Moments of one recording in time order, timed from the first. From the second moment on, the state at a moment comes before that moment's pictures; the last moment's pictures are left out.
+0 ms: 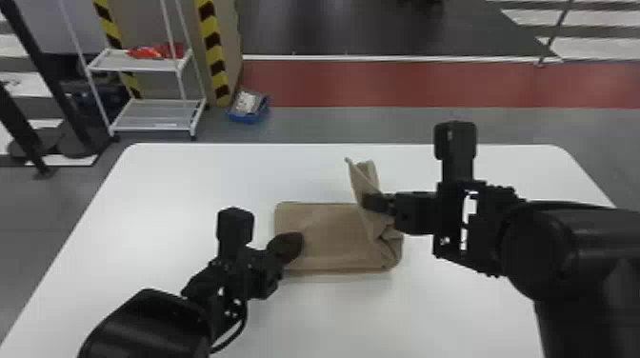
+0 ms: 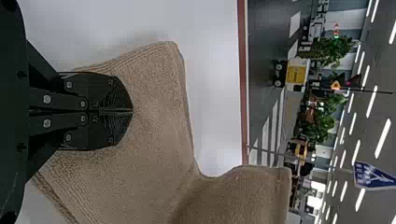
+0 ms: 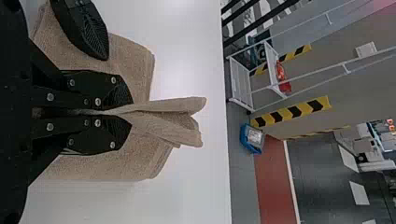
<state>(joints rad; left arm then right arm) 0.03 0.17 -0.26 -1.62 0.18 0.45 -0.23 -0.16 0.00 0.06 -2.01 -0.26 1.26 0.17</state>
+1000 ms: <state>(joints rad) 0.04 0.16 -0.30 -1.63 0.19 0.45 -0.23 -0.15 0.00 0.22 -1.87 -0.27 1.11 0.12</state>
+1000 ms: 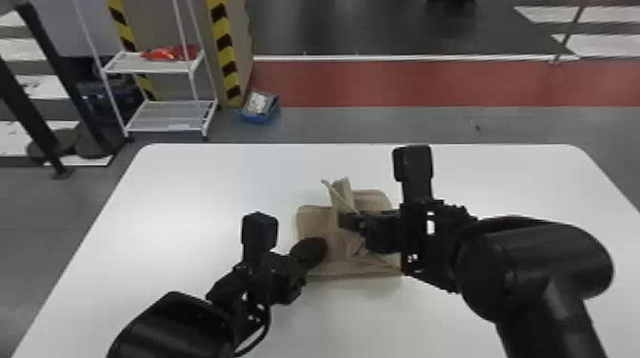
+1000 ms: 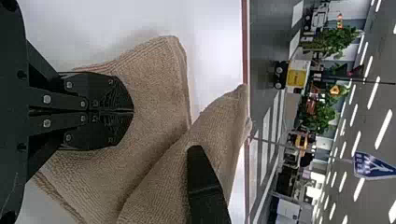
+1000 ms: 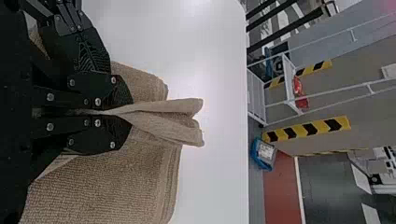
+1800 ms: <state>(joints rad) 0.05 0.16 -0.29 -1.64 0.19 0.44 -0.22 -0.15 0.00 0.27 -1.82 -0.28 1.08 0.11</state>
